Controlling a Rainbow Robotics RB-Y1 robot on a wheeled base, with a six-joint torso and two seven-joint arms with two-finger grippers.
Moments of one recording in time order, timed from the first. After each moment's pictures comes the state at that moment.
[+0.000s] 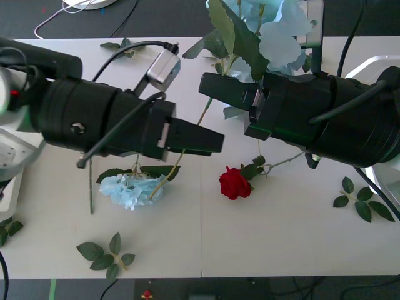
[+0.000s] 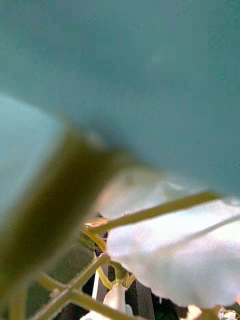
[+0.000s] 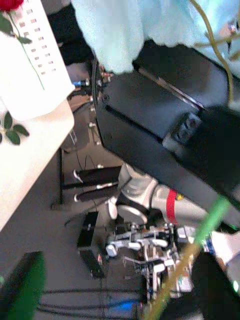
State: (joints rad) right arm -0.23 -0.46 0.11 -2.26 -1.71 0.87 1.80; left arm -0.45 0.58 -0.21 -2.00 1.90 1.26 -1.43
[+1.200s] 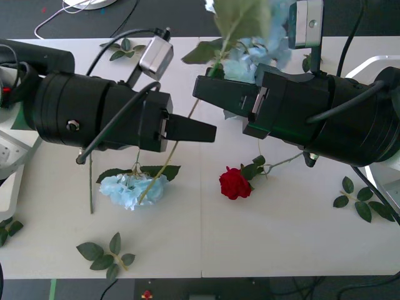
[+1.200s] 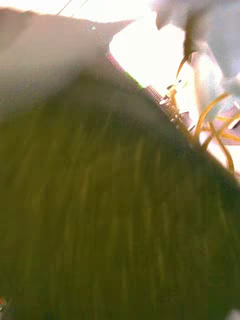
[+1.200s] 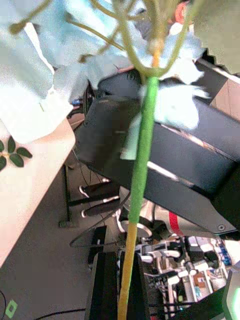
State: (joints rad) right arm -0.23 -0.45 0.11 -2.25 -1.71 0.87 1.83; left arm -0.45 0.60 -0.18 -2.01 1.92 1.21 -1.51
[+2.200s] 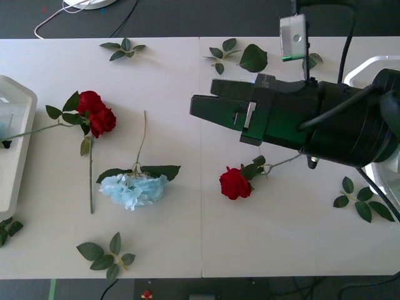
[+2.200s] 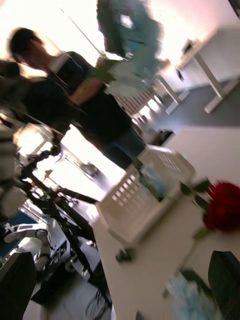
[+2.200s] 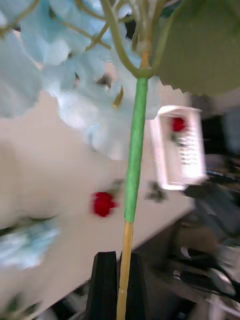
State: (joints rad) right arm -0.23 -0.45 0.09 -2.25 -1.54 0.97 1.73; left arm -0.45 1.15 0.49 -1.88 1.85 1.58 -1.09
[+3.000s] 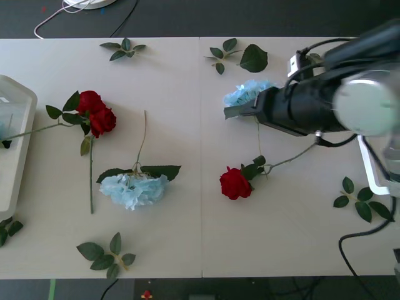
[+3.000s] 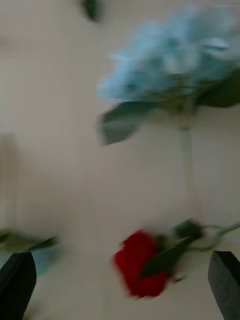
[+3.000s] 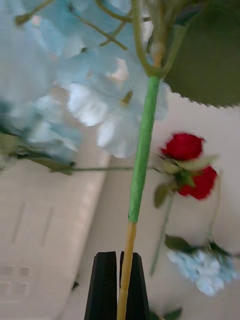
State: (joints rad) right arm -0.51 -0.45 0.17 -2.00 -0.62 1.60 0.81; left arm -0.09 1.30 0.47 -1.28 1.61 1.35 -1.55
